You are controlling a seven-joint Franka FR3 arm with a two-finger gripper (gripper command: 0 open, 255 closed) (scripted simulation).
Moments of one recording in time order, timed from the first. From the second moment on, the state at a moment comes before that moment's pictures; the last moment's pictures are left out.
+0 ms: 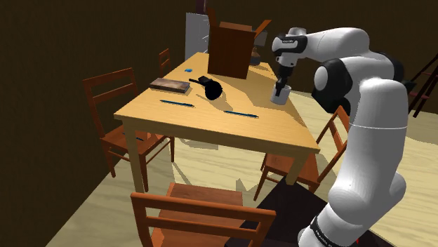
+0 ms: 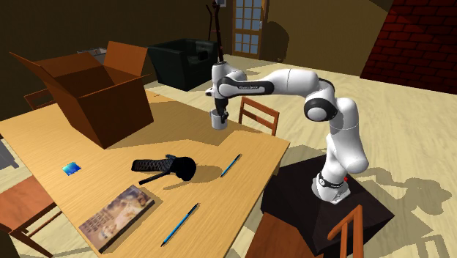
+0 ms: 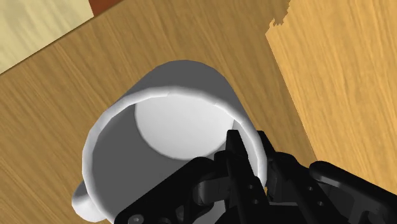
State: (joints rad) arm -0.32 0.40 -0.49 -1.36 0.17 1.72 -0.93
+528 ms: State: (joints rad) arm -0.35 0.42 -0.49 -1.23 0.18 1.60 -0.93
